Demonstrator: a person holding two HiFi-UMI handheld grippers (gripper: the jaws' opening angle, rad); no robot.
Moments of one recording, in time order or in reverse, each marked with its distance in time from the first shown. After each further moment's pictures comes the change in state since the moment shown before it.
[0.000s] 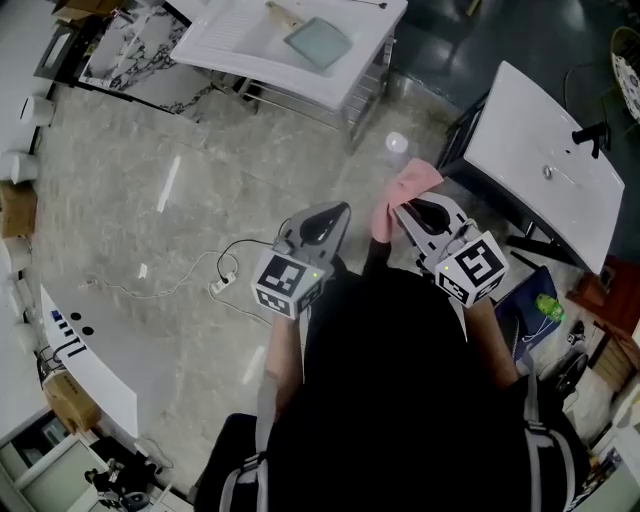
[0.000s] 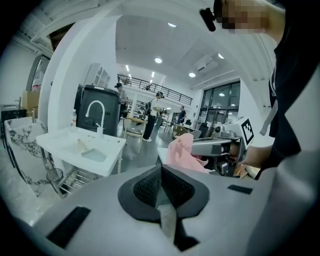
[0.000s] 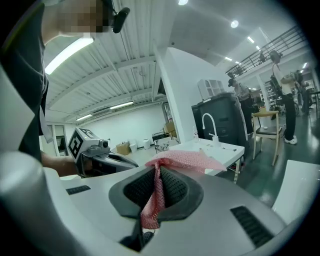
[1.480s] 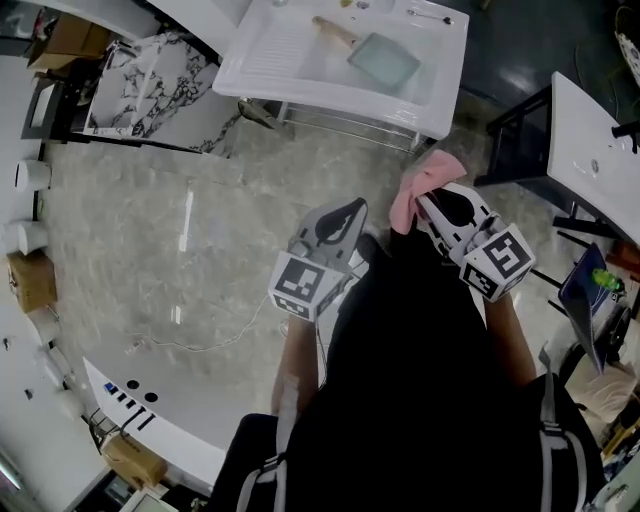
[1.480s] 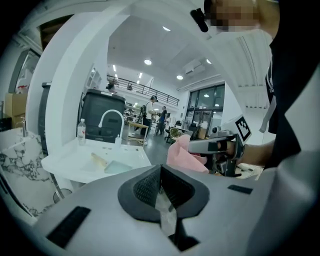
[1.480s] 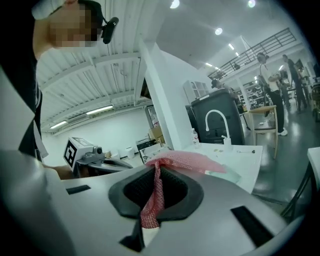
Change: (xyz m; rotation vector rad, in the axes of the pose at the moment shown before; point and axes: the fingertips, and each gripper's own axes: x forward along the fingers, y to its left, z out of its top) left arm -0.104 0.296 0.051 0.099 0.002 -0.171; right arm 0.294 0.046 0.073 0.106 -0.069 -0.215
